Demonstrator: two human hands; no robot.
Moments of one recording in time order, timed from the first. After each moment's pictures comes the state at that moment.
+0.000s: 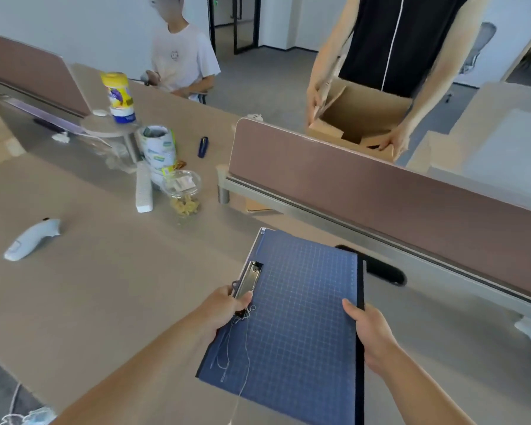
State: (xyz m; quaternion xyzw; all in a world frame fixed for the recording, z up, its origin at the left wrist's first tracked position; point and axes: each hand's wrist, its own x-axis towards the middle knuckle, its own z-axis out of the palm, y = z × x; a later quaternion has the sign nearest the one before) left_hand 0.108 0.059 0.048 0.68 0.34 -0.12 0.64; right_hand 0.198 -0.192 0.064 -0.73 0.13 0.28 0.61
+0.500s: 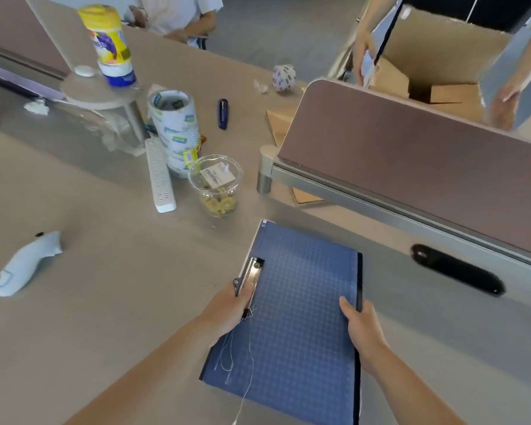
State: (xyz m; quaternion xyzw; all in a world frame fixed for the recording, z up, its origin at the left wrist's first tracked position) left_hand 0.151 0.229 -0.039 0.74 0.32 -0.16 0.57; right_hand 0.229 -0.006 -0.043 -0.78 0.21 0.28 0.52
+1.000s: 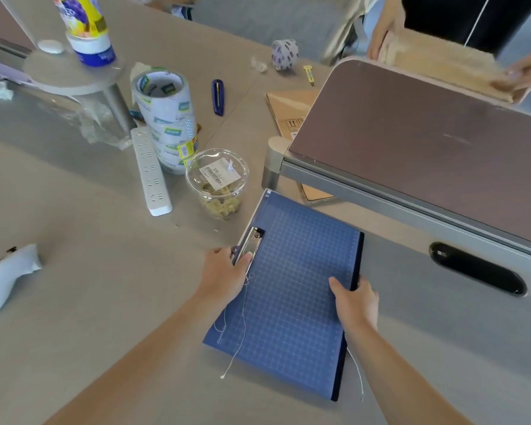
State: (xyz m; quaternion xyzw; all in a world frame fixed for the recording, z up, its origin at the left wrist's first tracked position) left_hand 0.215 0.288 -0.052 0.83 0.32 -0.04 0.46; right_hand 0.264 0.066 -0.057 -0.85 0.24 0.17 0.43
